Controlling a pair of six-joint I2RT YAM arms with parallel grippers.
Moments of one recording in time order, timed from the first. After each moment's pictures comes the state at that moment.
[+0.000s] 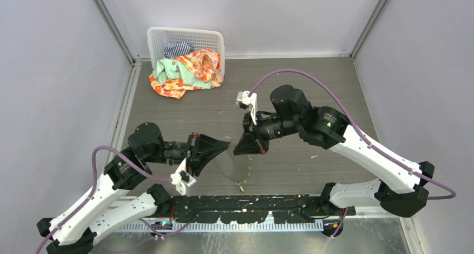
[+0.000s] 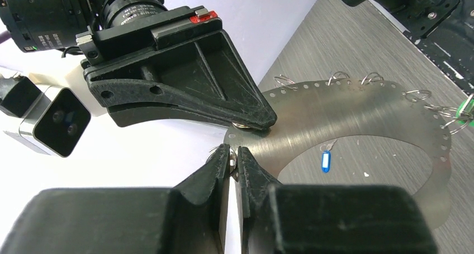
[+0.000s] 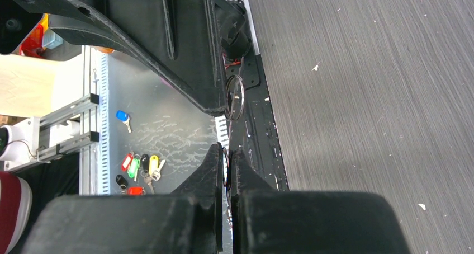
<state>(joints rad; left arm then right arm) -0.85 0.65 0.91 -0.36 0.78 1.20 1.00 1.22 1.47 -0.74 -0.54 0.18</state>
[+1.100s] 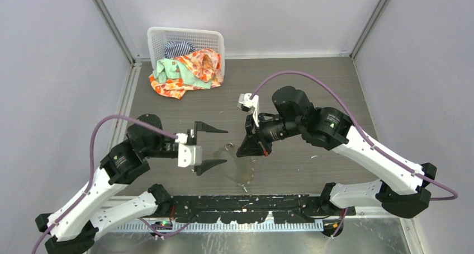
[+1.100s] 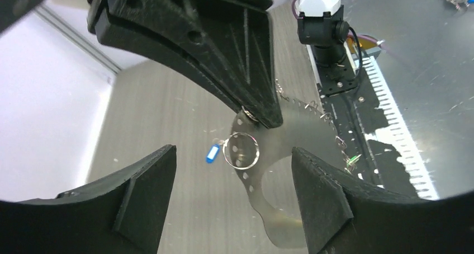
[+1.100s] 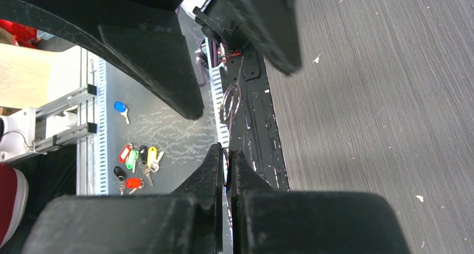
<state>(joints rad) -0.86 0.74 1.07 -0.49 0.68 0.58 1.00 1.20 1.47 -0.79 -0.54 0.15</state>
